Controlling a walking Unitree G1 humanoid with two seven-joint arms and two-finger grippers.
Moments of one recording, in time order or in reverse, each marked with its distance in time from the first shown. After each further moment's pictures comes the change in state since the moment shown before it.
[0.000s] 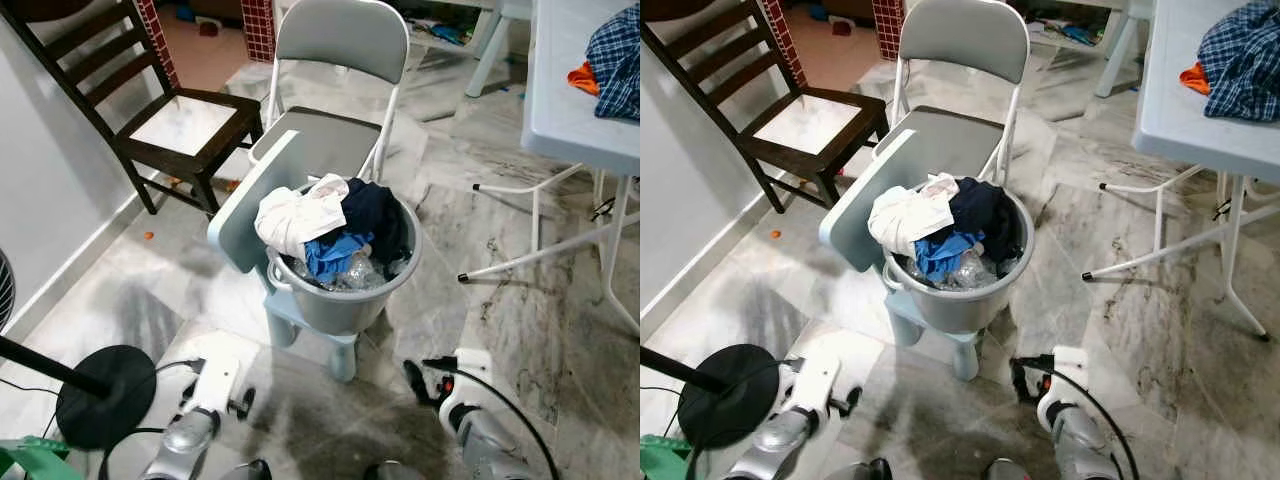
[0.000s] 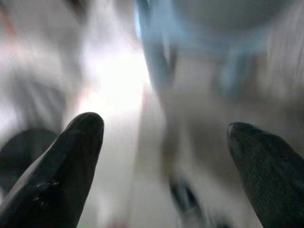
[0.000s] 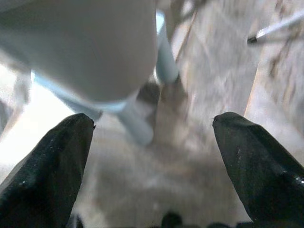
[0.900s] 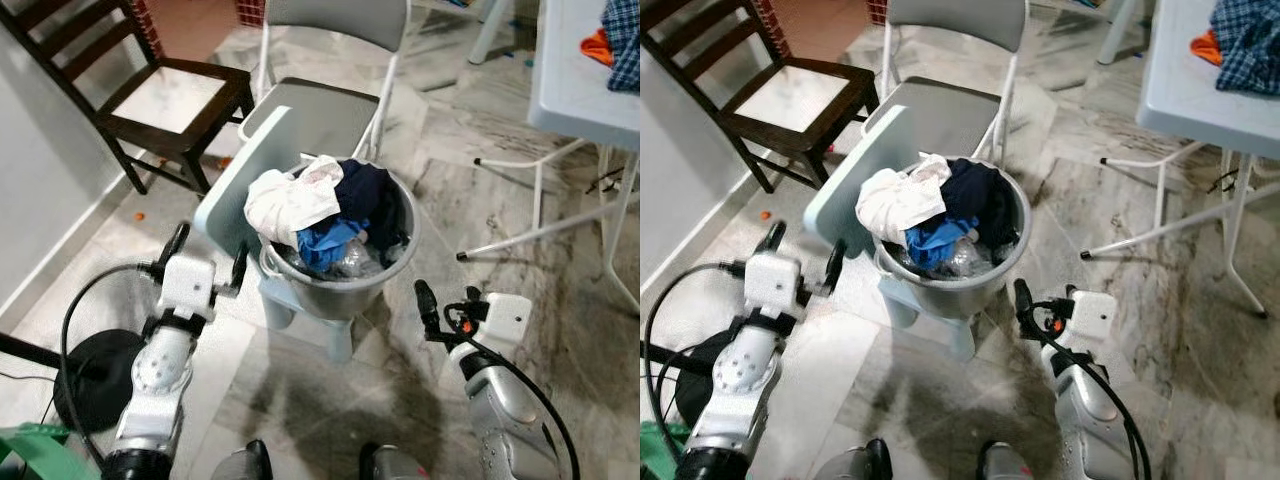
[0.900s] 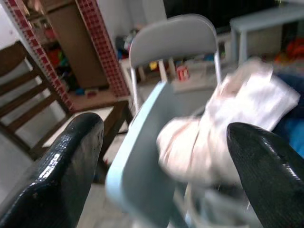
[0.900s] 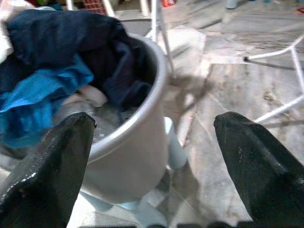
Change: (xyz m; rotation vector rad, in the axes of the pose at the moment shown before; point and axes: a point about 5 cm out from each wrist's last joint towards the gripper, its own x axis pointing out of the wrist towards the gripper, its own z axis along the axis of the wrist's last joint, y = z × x) left arm -0.036 0.023 0.158 0.069 -0.793 0.161; right arm -0.031 0.032 0.095 0.025 -0.409 0.042
